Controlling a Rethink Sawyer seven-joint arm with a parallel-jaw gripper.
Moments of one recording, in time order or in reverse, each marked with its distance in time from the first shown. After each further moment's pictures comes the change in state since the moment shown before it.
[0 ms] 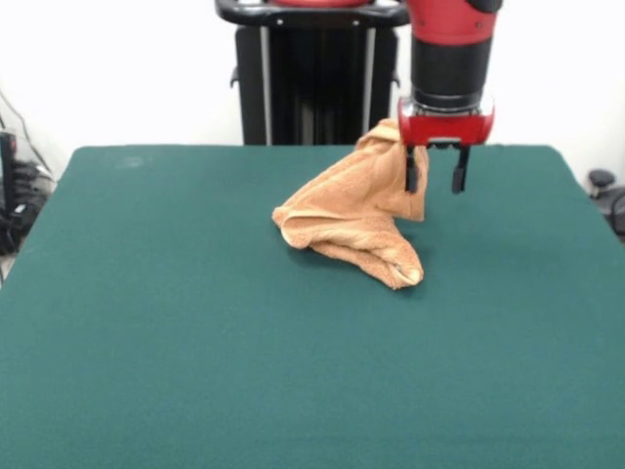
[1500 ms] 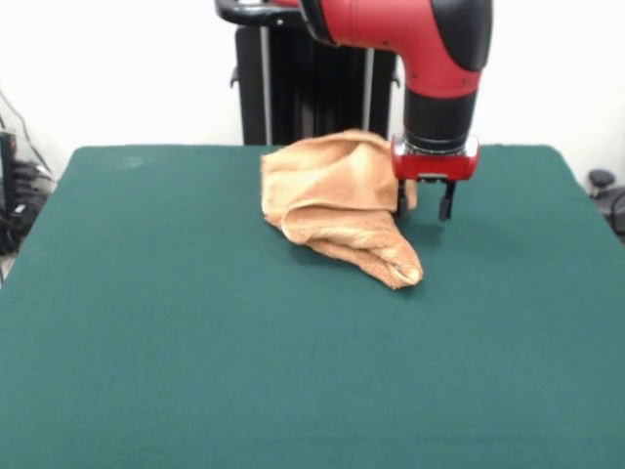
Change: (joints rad) arm 0.006 0.155 0.001 -0.001 0.001 -0.127 0.000
